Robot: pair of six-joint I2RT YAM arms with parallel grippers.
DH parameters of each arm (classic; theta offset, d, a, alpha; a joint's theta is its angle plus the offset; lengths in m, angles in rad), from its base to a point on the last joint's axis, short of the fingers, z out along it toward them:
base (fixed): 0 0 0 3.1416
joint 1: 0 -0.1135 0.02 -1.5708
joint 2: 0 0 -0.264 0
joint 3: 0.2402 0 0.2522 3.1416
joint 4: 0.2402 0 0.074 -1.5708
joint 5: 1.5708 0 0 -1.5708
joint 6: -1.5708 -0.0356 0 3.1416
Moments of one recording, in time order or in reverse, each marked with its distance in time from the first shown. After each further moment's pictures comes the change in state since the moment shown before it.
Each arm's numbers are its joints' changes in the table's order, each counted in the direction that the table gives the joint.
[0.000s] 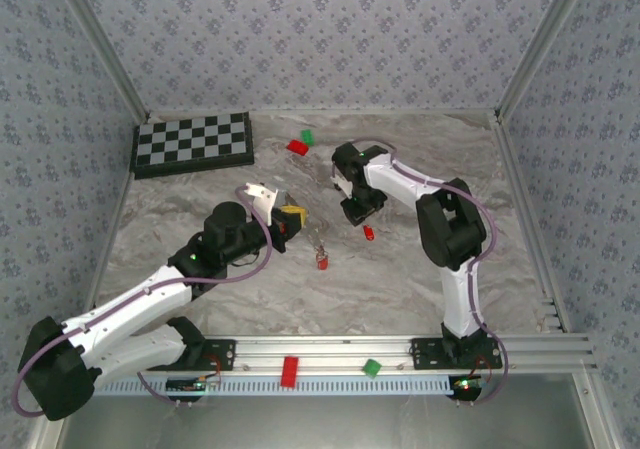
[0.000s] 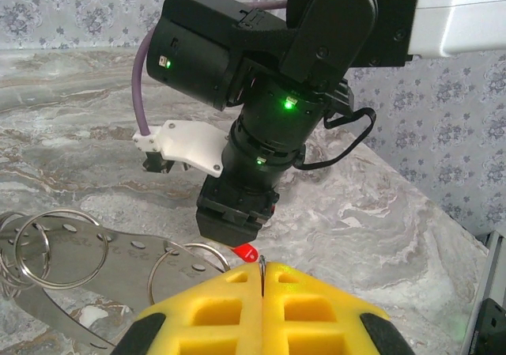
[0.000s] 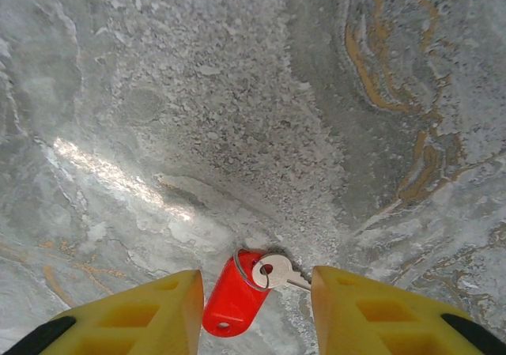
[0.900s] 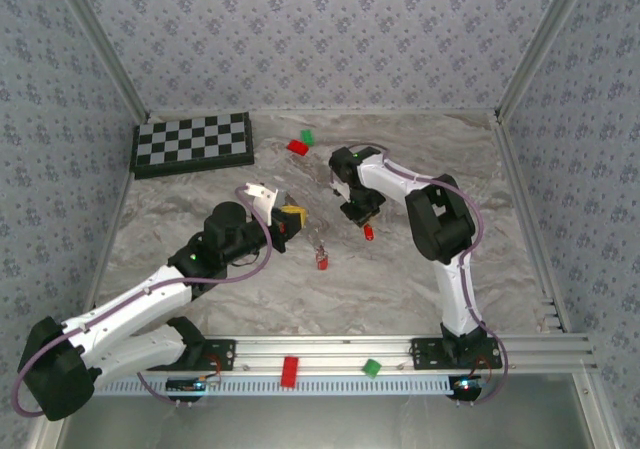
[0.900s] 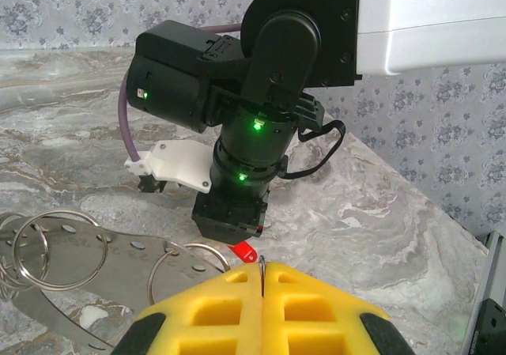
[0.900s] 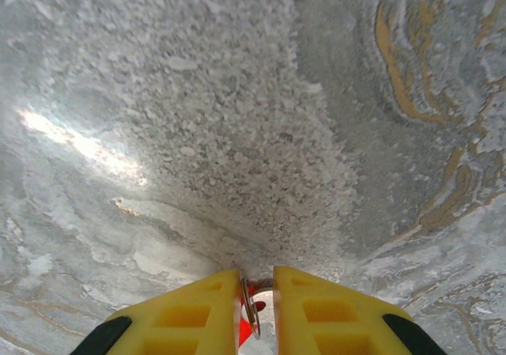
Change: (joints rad) left arm 0.000 0.000 0.000 0.000 0.000 0.000; right arm -0.002 -0.090 0.057 0.045 0.037 0.021
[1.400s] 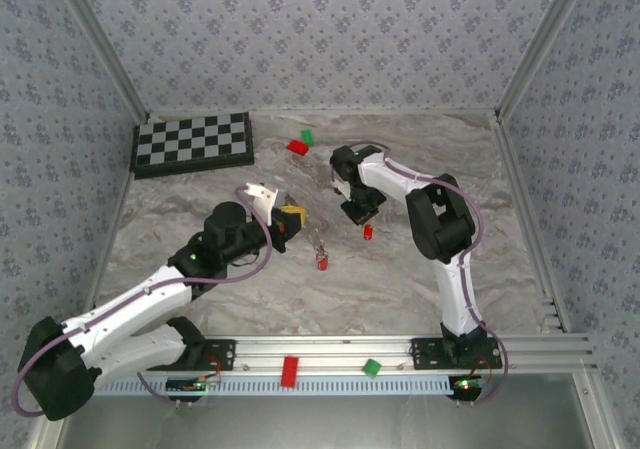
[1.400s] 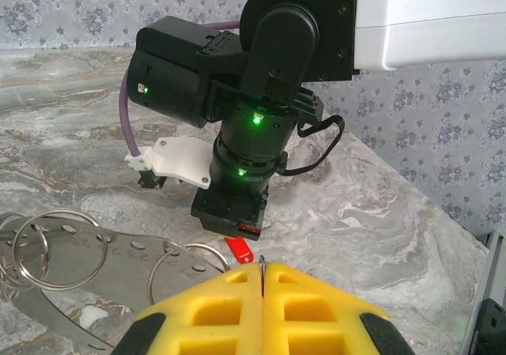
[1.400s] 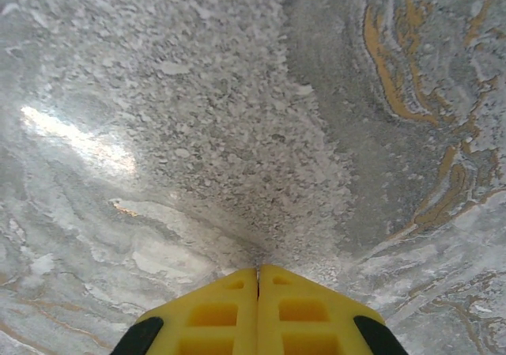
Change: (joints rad) left arm 0.000 0.000 0.000 0.000 0.000 0.000; right arm 0.007 -0.004 0.011 0.013 -0.016 -0.008
